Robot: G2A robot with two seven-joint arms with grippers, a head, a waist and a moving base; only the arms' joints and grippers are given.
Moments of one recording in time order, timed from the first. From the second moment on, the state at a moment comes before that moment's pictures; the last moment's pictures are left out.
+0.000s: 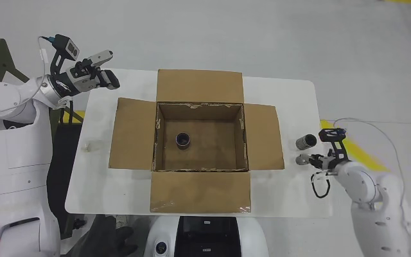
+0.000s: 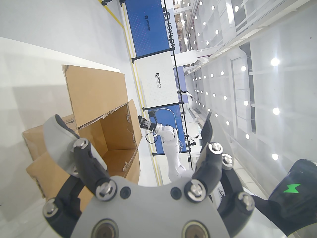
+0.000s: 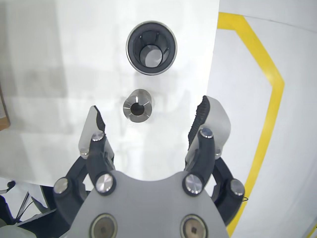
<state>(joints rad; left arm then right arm) 0.99 -0.94 -1.72 -1.43 -0.37 0.03 -1.22 -1.57 -1.12 1.71 -1.87 -1.04 -0.07 1.05</state>
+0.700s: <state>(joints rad) 0.99 -0.94 -1.72 -1.43 -0.37 0.03 -1.22 -1.57 -1.11 1.69 -2.30 -0.96 -0.11 1.12</state>
